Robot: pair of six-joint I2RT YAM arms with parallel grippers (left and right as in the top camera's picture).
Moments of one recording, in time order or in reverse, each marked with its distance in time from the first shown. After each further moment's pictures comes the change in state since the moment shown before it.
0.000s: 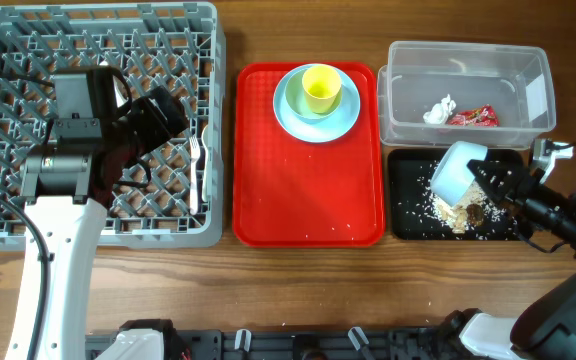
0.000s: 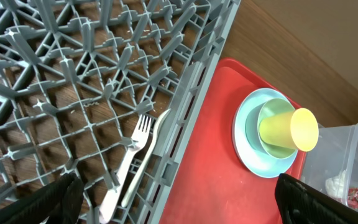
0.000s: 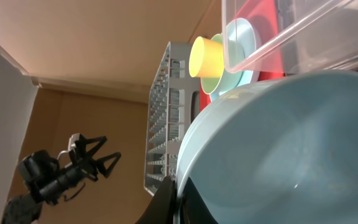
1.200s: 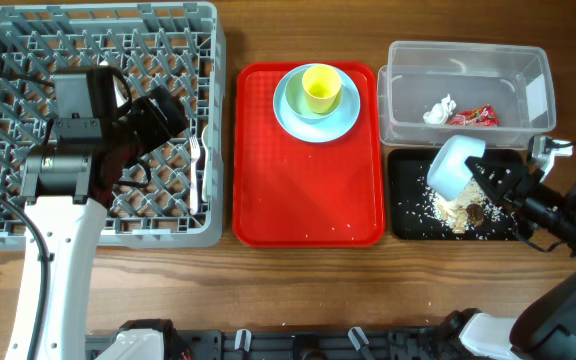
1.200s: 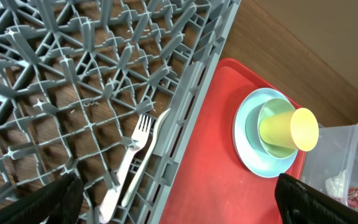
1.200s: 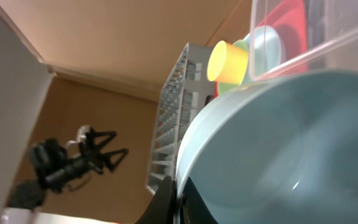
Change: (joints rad) left arm 0.000 0.000 0.000 0.000 0.000 0.000; right arm 0.021 -0.002 -0.003 0.001 -0.069 -0.084
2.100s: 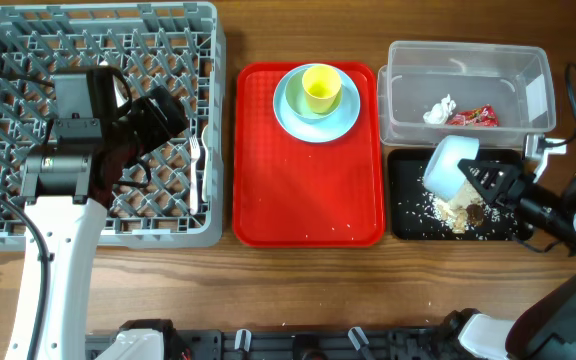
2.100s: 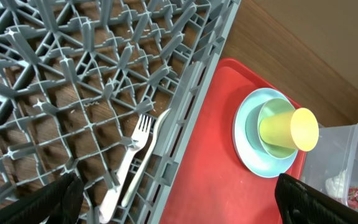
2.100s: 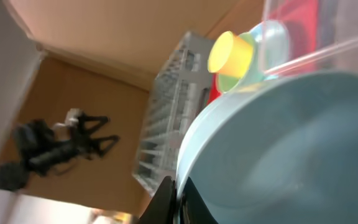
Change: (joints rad) left arm 0.000 0.000 0.000 0.000 0.000 0.000; right arm 0.033 -0.031 0.000 -0.077 0.009 -0.095
